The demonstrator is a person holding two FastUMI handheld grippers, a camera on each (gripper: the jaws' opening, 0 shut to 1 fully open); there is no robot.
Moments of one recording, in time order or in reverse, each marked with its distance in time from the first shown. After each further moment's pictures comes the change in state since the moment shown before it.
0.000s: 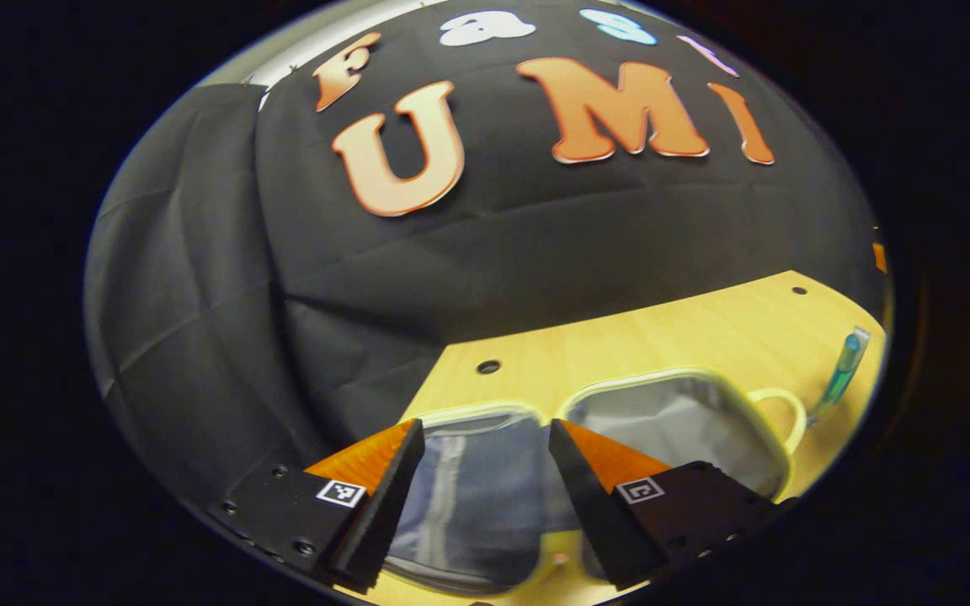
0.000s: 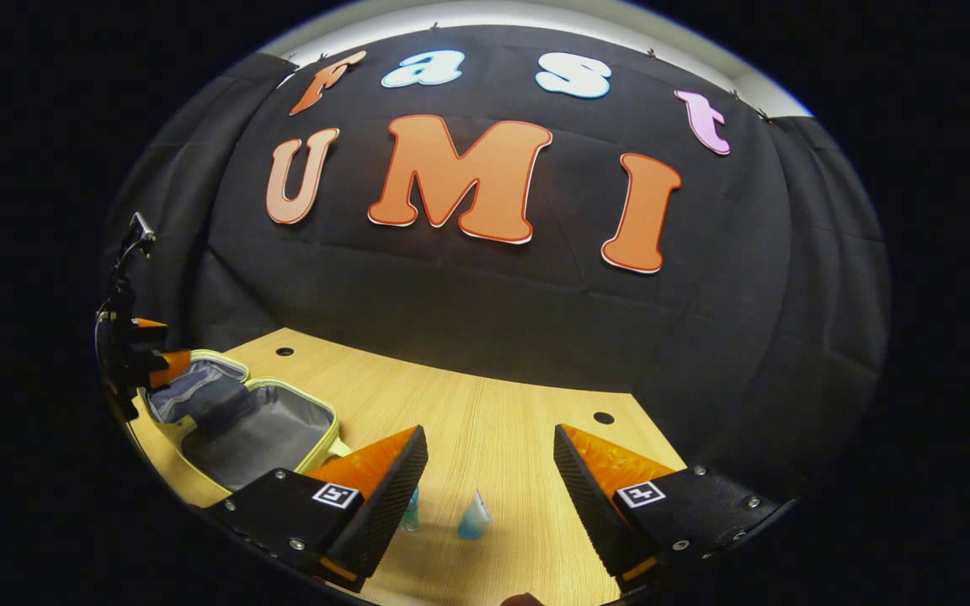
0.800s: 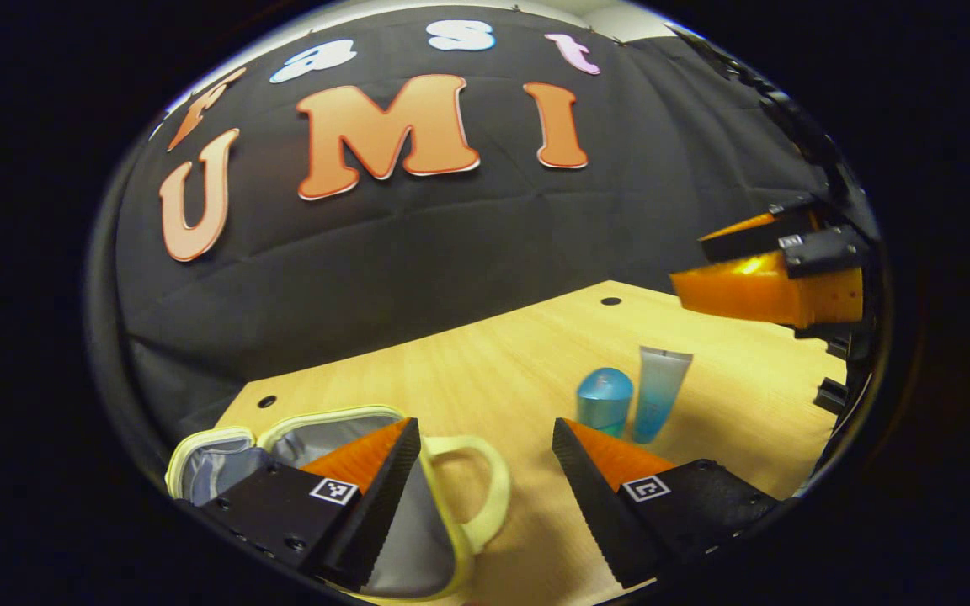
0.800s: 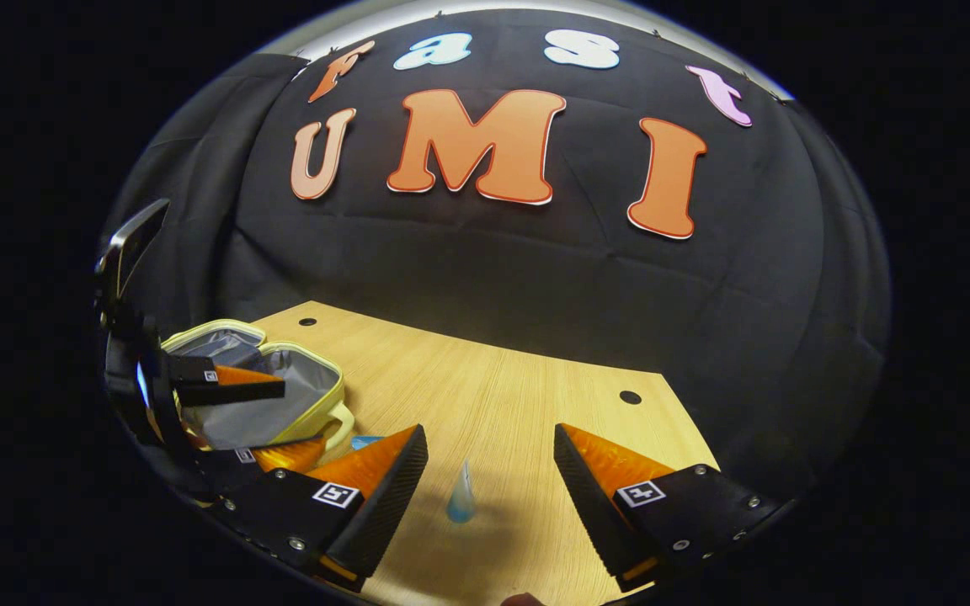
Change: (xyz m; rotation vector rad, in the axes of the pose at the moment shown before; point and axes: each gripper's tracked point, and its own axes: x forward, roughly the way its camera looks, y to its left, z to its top) left arm -0.045 -0.301 0.001 0.064 -0.091 -0.483; right arm 0.018 -0.012 -0.048 -0.030 0.067 0.129
